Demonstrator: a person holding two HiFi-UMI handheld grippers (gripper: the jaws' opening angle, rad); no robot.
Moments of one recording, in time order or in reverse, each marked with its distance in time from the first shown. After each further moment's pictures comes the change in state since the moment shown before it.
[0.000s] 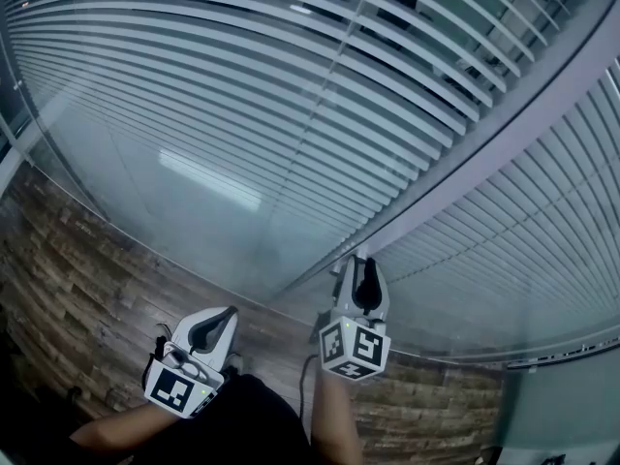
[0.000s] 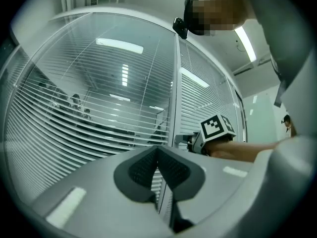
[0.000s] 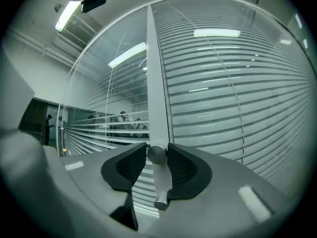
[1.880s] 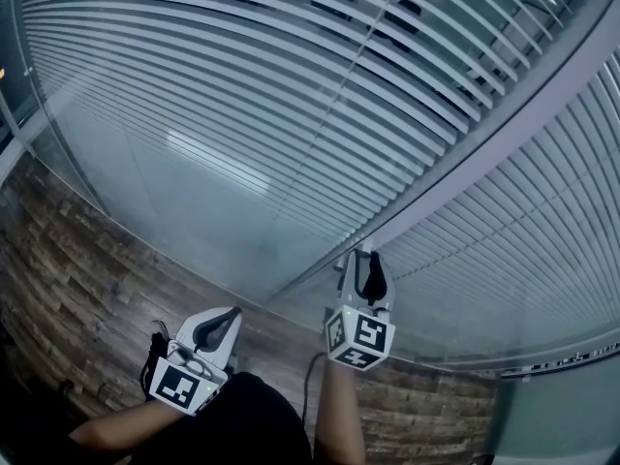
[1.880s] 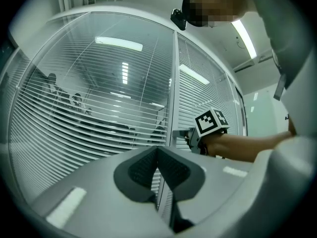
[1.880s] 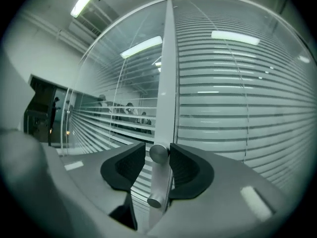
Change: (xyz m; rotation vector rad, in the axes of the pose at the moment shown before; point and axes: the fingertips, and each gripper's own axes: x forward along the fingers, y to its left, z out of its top) left arm -0.017 -0.010 -0.014 0.003 0.041 0.012; right arm 0.001 0.004 -0.001 -0.177 0.056 0.030
